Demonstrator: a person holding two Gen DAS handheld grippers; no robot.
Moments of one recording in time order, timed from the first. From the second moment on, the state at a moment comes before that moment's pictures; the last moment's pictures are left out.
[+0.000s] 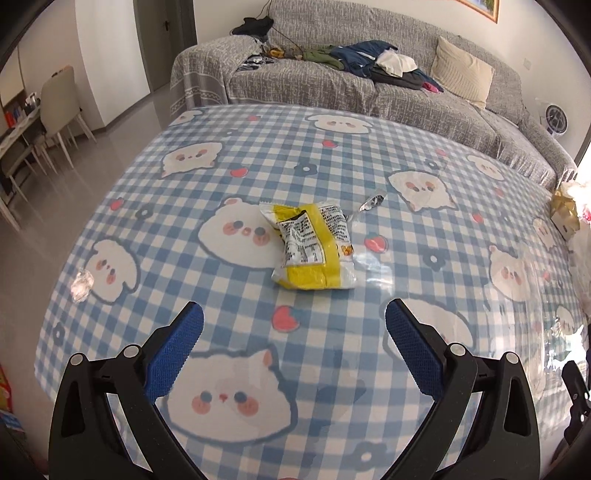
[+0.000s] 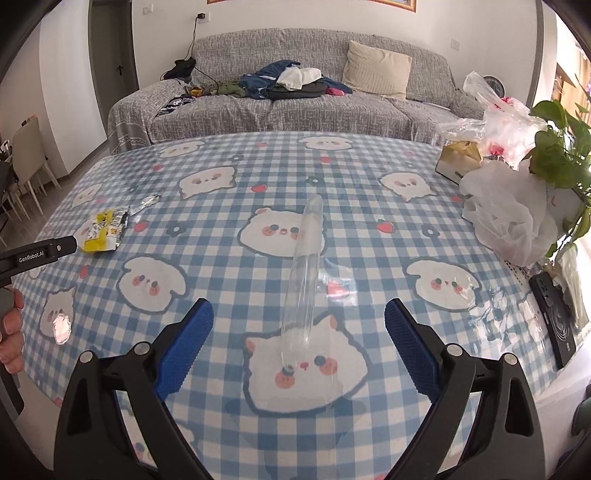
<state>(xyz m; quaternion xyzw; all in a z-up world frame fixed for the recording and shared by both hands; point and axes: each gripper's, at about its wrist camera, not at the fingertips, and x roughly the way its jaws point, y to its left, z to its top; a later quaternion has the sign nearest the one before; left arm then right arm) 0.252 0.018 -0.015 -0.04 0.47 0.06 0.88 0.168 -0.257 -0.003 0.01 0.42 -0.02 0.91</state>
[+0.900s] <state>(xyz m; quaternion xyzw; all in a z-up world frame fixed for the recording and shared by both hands) 0.352 0.024 -0.071 -0.06 0.51 0.08 0.85 0.259 -0.274 -0.058 0.04 0.46 -0.01 0.89</state>
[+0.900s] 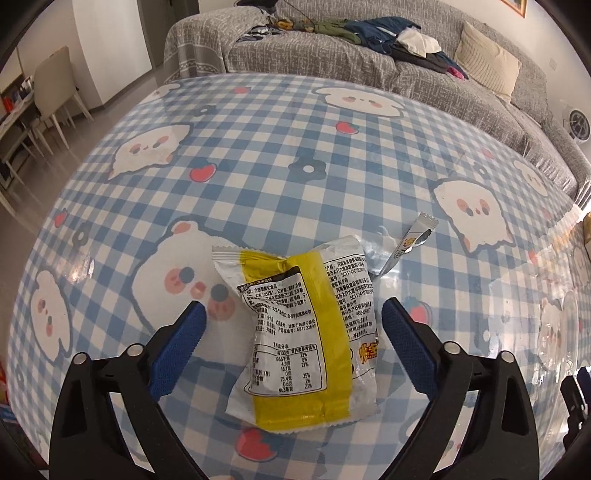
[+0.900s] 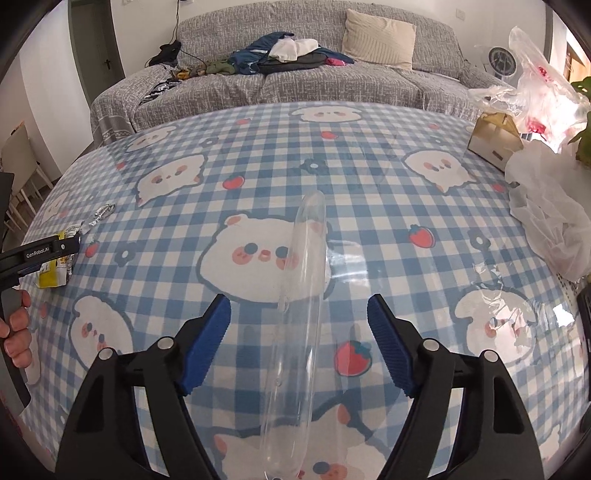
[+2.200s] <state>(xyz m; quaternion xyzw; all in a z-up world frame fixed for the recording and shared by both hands) 0.323 0.003 -0.046 -0.05 0.49 0.05 0.87 0.248 -0.275 -0.049 0.03 0.46 -0.02 0.89</state>
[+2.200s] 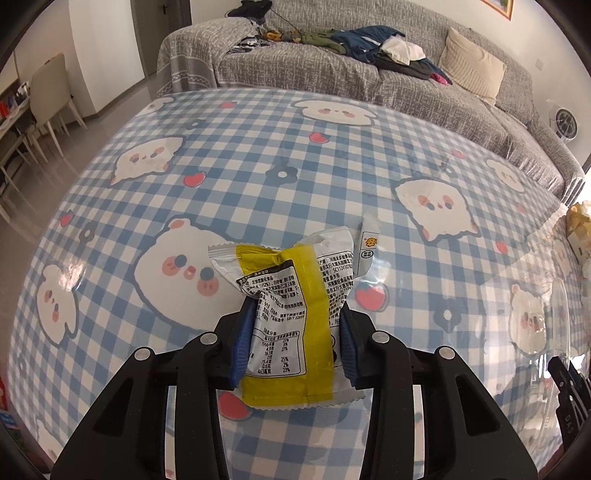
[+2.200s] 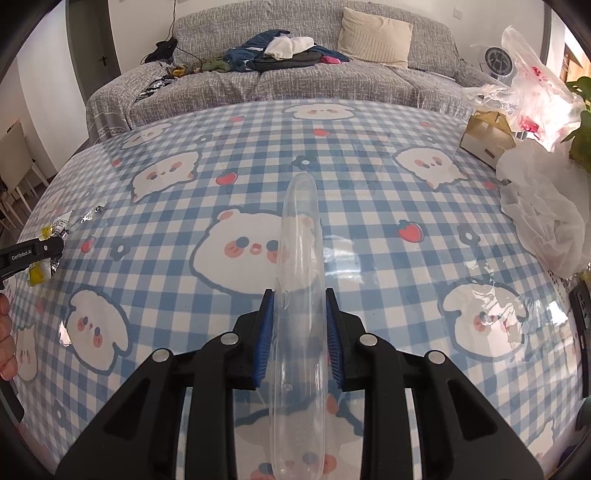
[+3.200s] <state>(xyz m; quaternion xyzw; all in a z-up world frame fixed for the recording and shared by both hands) 0.222 -0.005 -0.008 -0.04 0.47 0.03 0.88 0.161 -0.266 -0.011 0.03 0.44 -0.02 0.90</state>
